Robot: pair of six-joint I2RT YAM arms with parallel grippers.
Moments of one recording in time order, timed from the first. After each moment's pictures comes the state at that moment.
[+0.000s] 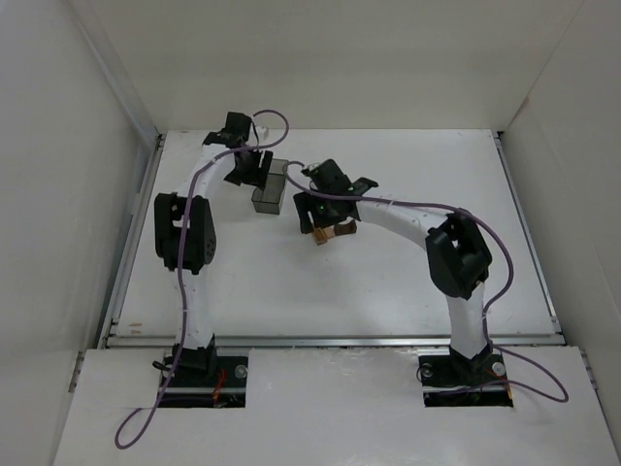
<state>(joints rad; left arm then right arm) -0.18 2.14 1.88 -0.81 0.06 0.07 0.71 2.02 1.63 -0.53 -0.04 0.31</state>
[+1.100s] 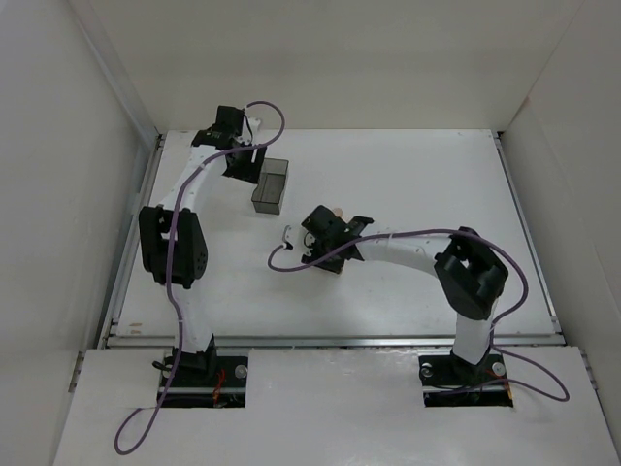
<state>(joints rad) -0.18 1.97 1.80 -0.80 -0.03 0.12 0.89 1.88 1.32 -0.54 0.03 -0.44</state>
